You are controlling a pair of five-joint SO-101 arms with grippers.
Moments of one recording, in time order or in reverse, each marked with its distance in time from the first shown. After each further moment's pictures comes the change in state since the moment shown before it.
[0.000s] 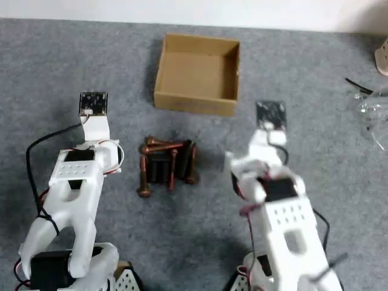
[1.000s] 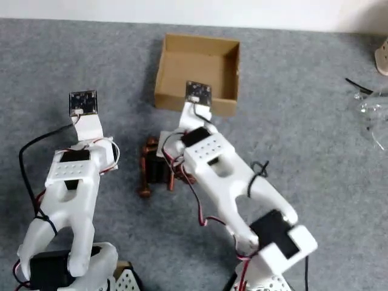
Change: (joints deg) left arm -2.2 0.0 0.0 -1.6 3.4; right arm -19.8 49.4 -32.4 -4.5 -25.6
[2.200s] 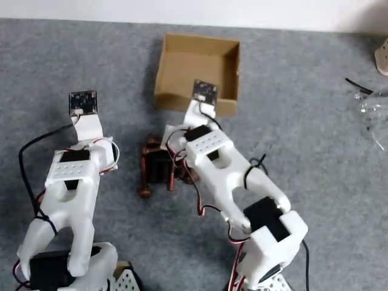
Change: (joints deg) left arm -0.1 0.0 0.0 0.0 0.0; right arm 2.8 6.4 -0.6 -7.4 -1.1
